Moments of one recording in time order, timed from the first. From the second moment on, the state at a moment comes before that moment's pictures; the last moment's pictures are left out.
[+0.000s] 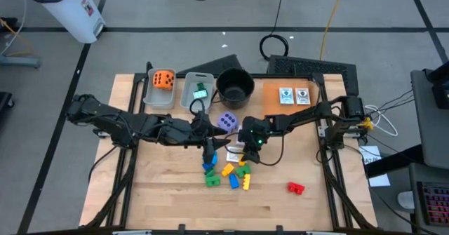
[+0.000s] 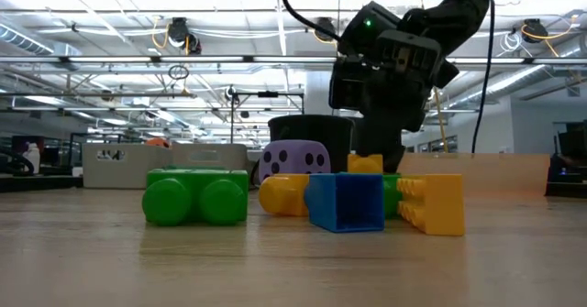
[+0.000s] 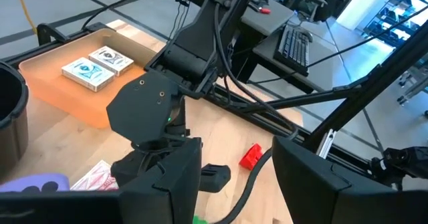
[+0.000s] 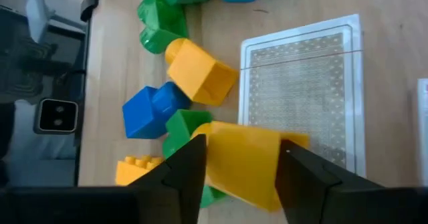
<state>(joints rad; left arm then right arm) -0.27 1.42 1.29 -0.19 -0.36 -0.56 -0.05 1.74 0.85 0.02 -0.56 0.38</state>
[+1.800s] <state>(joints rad) -0.28 1.42 1.29 -0.11 -0.45 -0.07 -0.12 1.51 0.85 0.87 -0.65 1.08</state>
